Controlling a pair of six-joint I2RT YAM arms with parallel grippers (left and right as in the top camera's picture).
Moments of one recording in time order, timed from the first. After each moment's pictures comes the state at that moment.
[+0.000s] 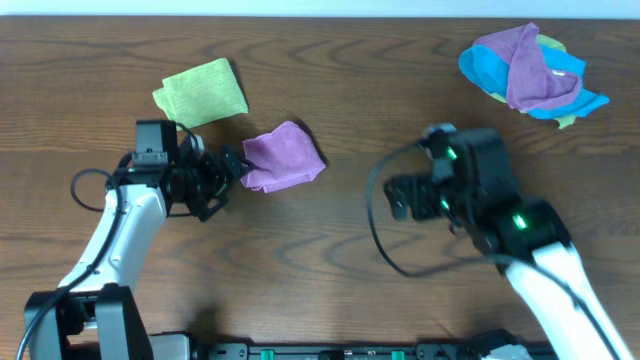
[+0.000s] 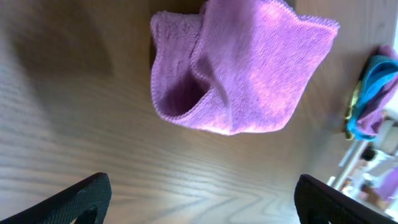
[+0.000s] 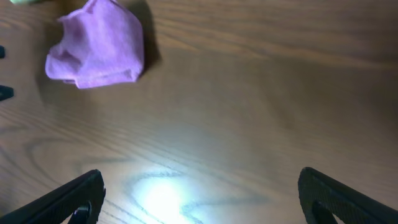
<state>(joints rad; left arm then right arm) 0.05 1.49 0.85 -0.55 0.61 -0.71 0.32 1.09 0.93 -0.76 -0.15 0.23</state>
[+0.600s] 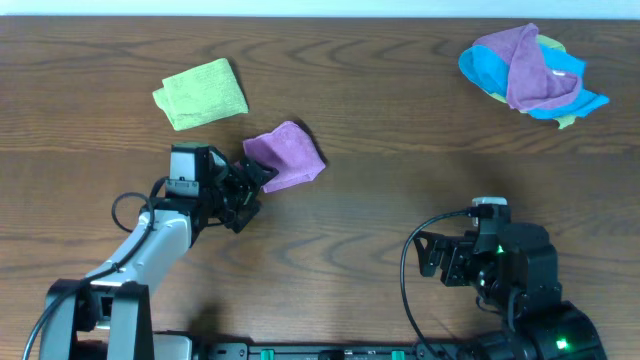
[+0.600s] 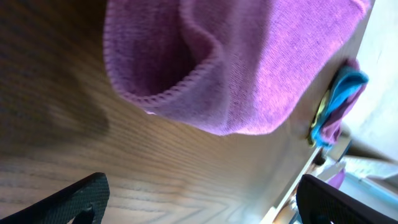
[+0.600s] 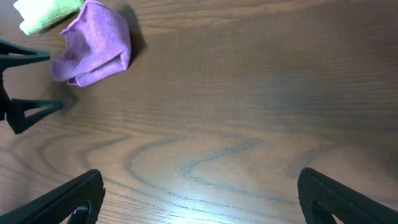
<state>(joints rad) -0.09 1.49 0.63 -0.12 0.62 -1.10 0.25 0.57 0.64 -0.86 -0.15 0.38</state>
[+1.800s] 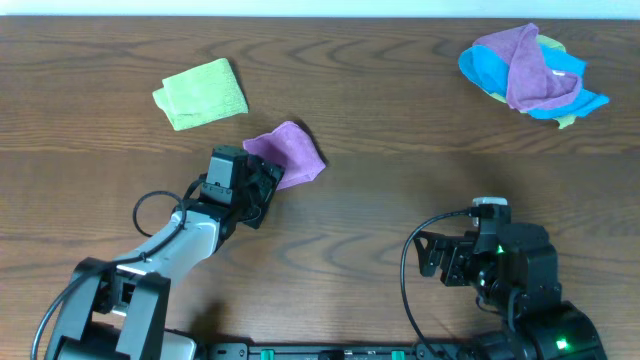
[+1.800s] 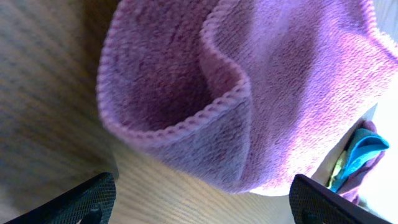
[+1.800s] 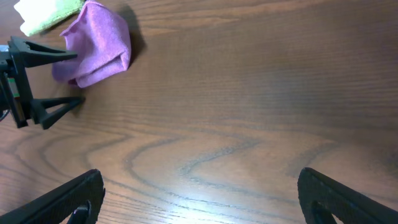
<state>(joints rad) -0.28 1.56 0.62 0.03 0.28 -1.35 0.25 0.57 0.64 -0.86 -0.15 0.39</state>
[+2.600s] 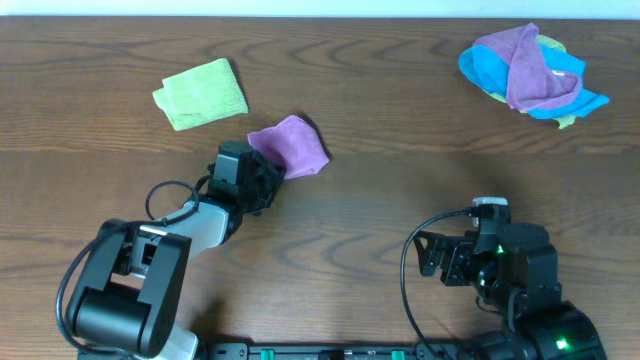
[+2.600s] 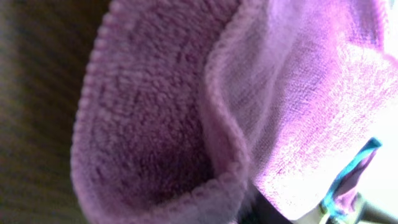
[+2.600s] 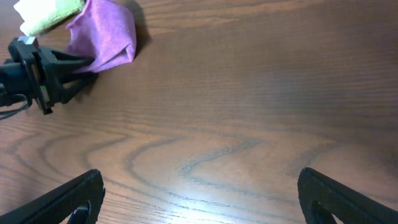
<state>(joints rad) -0.28 1.72 0.63 0.26 0.29 -1.30 0.25 0.57 0.64 -0.86 -0.15 0.39</state>
